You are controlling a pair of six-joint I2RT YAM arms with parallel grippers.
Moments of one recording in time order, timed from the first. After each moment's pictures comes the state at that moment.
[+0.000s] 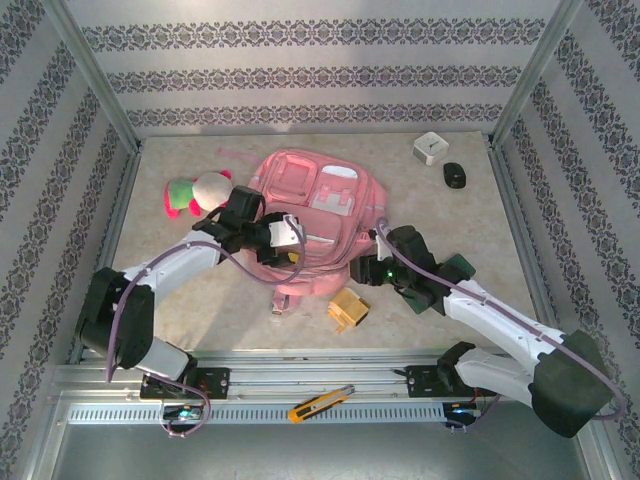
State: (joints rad) left arm -0.41 1.50 0.97 -0.32 0.49 0.96; right arm 0.58 1.07 0.60 -0.25 -0.21 0.44
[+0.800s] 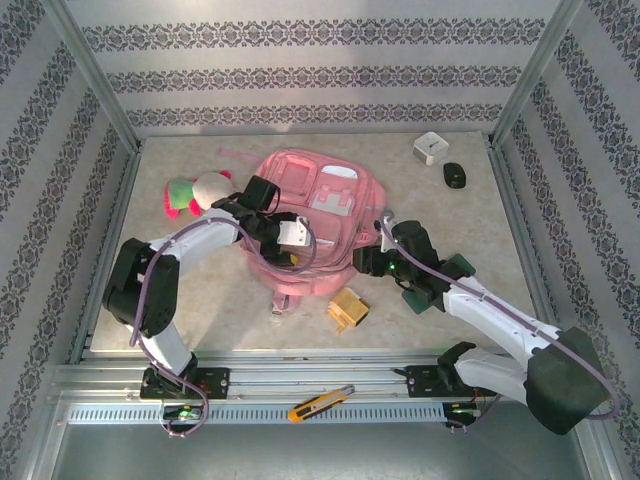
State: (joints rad) left arm -0.42 1.72 1.18 -0.56 0.47 1.19; right arm 0.53 1.10 0.60 -0.16 -0.21 0.43
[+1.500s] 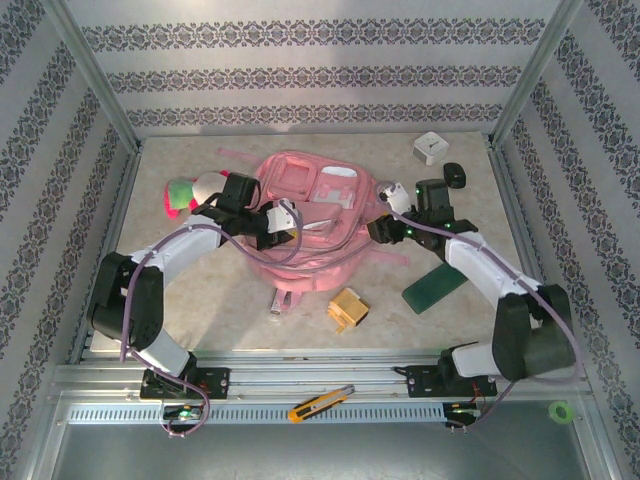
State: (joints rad) left arm -0.33 1.59 1.07 -0.35 0.69 0.92; right arm 0.20 1.42 0.91 -0.28 -0.50 -0.28
